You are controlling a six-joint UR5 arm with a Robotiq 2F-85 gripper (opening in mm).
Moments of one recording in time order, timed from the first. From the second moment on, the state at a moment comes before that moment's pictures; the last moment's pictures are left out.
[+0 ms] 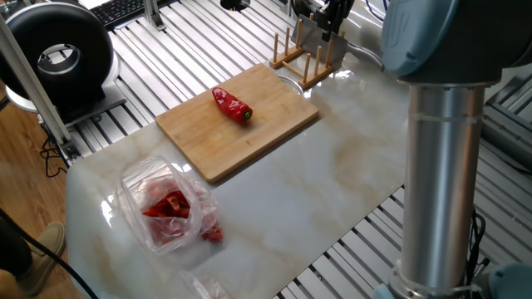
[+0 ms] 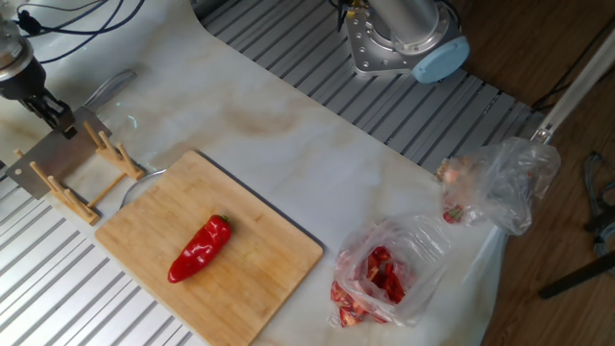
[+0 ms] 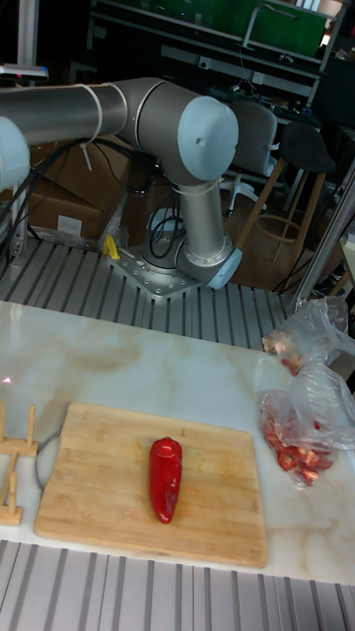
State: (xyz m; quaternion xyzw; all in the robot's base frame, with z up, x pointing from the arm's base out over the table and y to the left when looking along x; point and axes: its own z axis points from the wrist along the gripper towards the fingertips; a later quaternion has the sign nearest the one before) arm 0.669 -0.290 0.076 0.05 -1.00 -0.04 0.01
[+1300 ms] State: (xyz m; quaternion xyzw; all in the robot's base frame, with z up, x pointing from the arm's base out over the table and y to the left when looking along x) arm 0.658 -0.295 0.070 0.04 -1.00 -0.04 0.01
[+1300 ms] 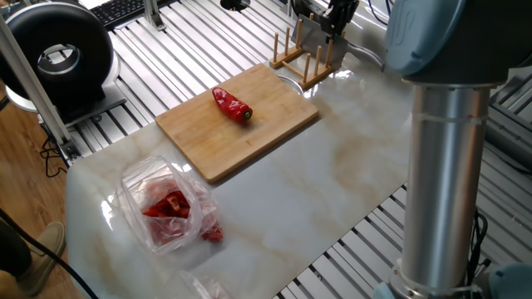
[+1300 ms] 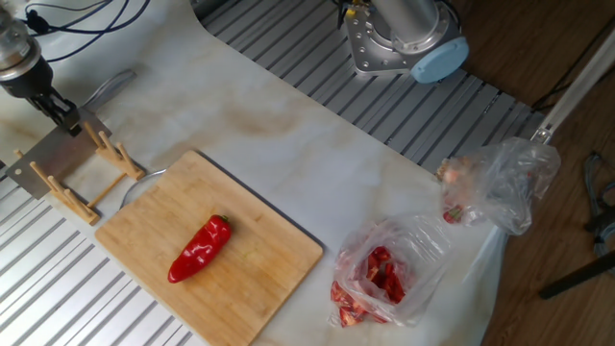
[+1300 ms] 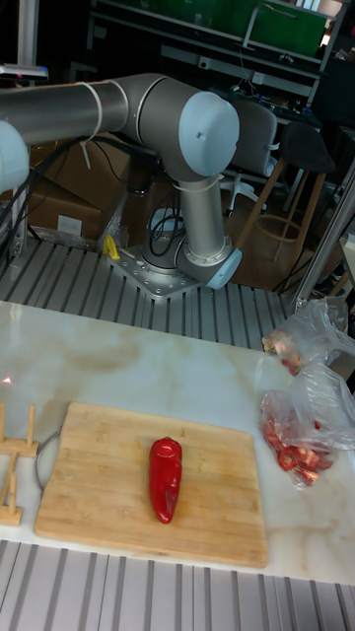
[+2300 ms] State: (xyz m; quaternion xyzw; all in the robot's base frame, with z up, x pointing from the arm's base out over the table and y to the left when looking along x) arm 0.656 -0.294 0.067 0.04 -1.00 -0.05 0.01
